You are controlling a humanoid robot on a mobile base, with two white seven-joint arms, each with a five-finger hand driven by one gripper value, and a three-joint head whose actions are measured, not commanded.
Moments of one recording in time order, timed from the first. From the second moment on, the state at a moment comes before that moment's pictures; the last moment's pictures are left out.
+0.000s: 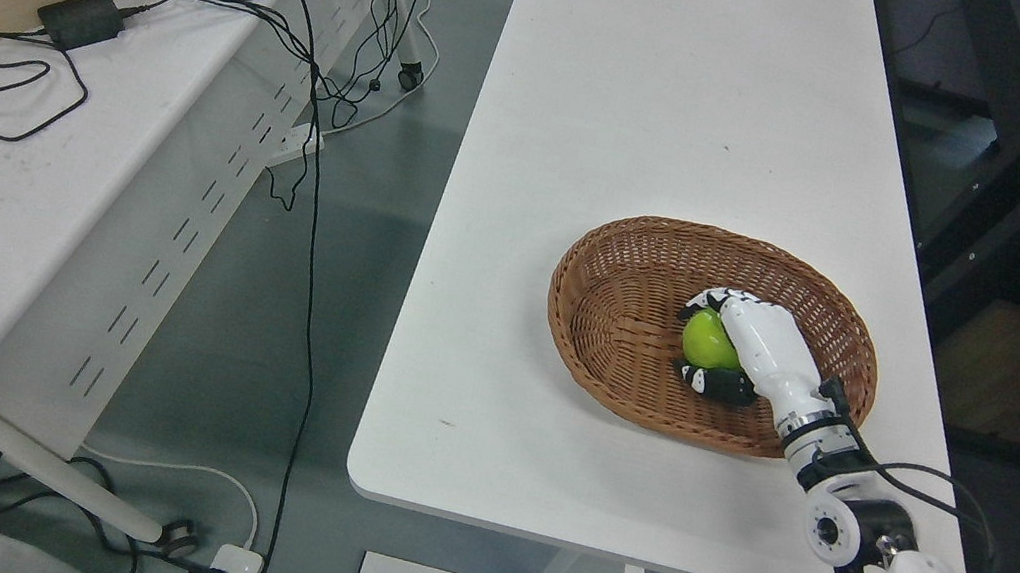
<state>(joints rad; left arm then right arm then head) 0.00 0.00 0.10 -0.04 -0.07 -0.01 -0.18 -0.21 -0.28 0.18 -1.39 0.91 -0.26 0.18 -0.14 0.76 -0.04</state>
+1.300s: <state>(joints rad) 0.00 0.00 0.10 -0.04 -0.07 -0.01 -0.18 -0.06 -0.19 -0.19 -1.61 0.51 -0.30 0.12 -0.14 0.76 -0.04</state>
